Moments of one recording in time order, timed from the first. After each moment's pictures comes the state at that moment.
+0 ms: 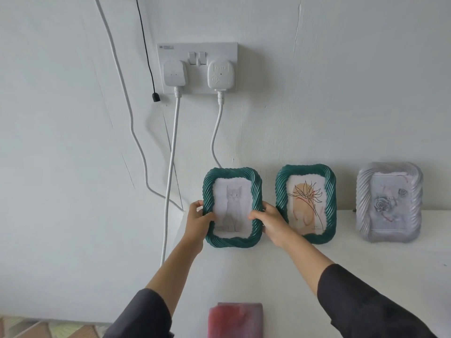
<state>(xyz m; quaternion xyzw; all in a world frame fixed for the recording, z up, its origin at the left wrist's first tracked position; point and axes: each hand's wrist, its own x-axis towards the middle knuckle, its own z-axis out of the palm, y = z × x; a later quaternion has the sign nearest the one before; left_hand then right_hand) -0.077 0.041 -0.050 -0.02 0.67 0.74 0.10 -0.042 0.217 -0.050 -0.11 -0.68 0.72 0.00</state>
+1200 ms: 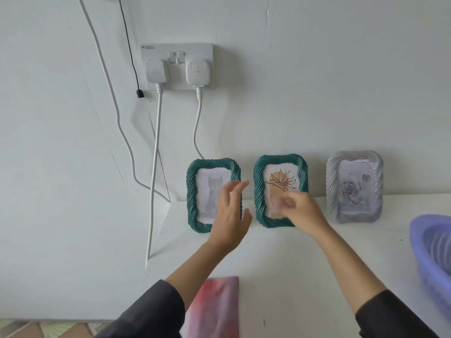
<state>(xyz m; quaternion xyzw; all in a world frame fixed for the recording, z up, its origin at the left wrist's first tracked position) 0.009 0.115 -0.038 0.34 0.81 0.42 -0.22 0.060 0.280 -0.009 -0.13 -0.89 0.42 0.14</state>
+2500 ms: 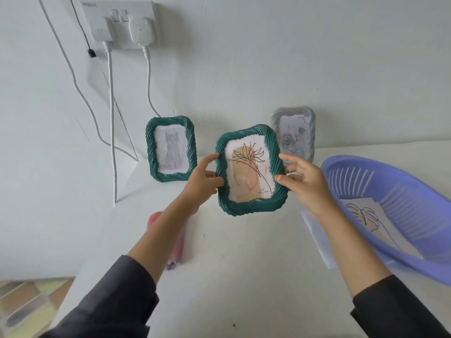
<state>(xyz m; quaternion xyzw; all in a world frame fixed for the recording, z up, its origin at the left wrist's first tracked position) 0.117 0.142 0.000 0.15 0.77 0.60 0.15 0.213 0.338 -0.007 -0.08 -0.76 0.61 0.24</state>
